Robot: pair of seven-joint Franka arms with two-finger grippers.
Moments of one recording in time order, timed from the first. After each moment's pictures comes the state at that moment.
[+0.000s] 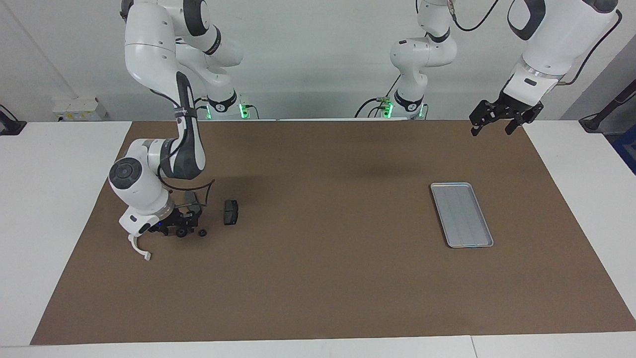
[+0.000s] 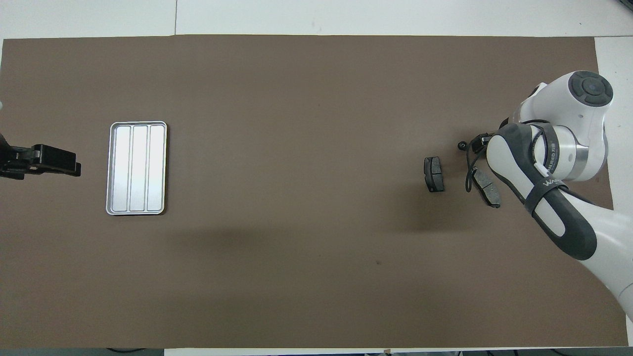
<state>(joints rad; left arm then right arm) 0.02 -0.07 -0.06 -1.68 -0.02 1.57 -0.01 -0.03 0.45 -0.04 -1.83 -0.02 2.22 -0.17</state>
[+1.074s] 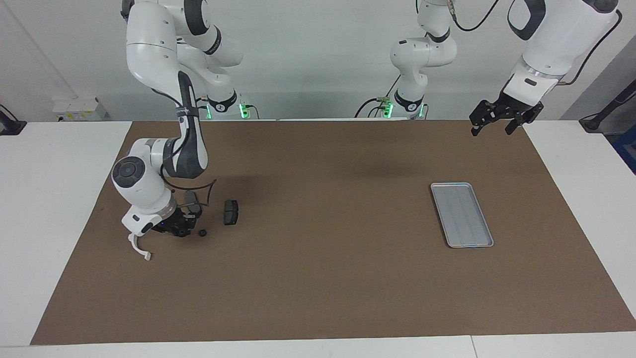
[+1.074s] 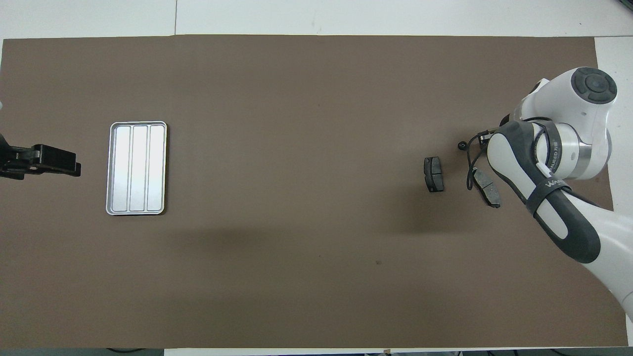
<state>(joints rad) 0.02 -0.07 -0.06 -1.68 -0.02 1.57 -0.01 -0.02 0.42 -0.04 -1.80 -0.02 2.18 -0.17</state>
